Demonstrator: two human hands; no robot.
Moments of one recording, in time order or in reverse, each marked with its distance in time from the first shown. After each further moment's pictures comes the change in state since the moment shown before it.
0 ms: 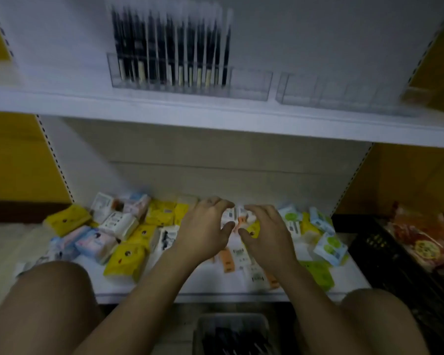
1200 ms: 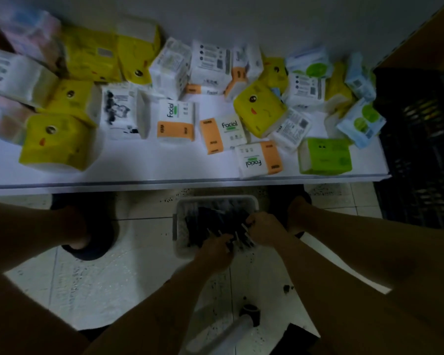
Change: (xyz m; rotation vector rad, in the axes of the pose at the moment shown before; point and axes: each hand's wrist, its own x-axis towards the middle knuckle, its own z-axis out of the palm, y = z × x) left_hand -0.173 -0.018 0.341 -0.462 -1.111 -0.568; right_hand -0.125 0.202 0.185 -0.183 -1.139 0.643
